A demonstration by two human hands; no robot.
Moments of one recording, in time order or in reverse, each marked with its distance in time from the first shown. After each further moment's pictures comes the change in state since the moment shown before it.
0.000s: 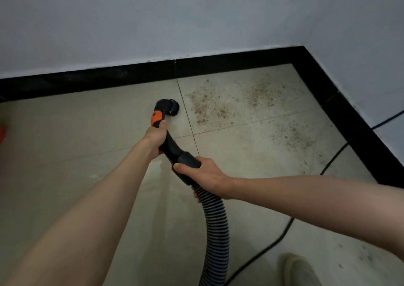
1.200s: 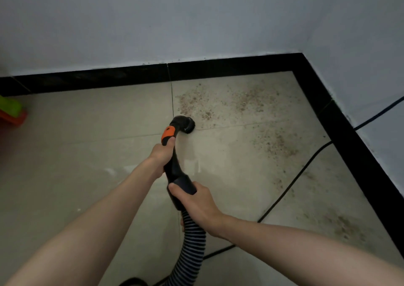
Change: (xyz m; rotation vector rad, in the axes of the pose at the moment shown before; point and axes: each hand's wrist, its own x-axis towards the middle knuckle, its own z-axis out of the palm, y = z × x) left_hand -0.072 -0.053 0.077 0.071 0.055 -0.046; right_hand -0.072 0.076 -0.039 0.159 0.038 0.013
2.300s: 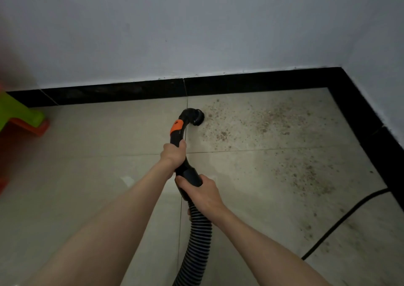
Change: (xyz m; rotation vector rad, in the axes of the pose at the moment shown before) left_hand 0.055 0.050 0.054 0.216 0.303 0.111; right_hand 0.109 -0.033 -0.058 -0.014 -0.142 -0.117
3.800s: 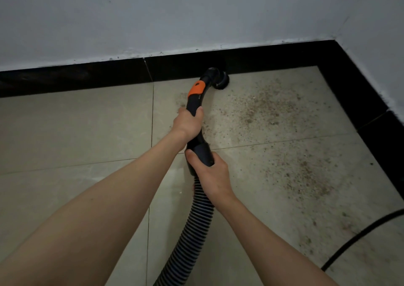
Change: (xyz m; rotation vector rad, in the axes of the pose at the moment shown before) left_hand 0.066 0.075 0.104 0.080 -0.119 0.297; right_hand 0.093 0.014 -0.070 0.188 0.291 -0.102
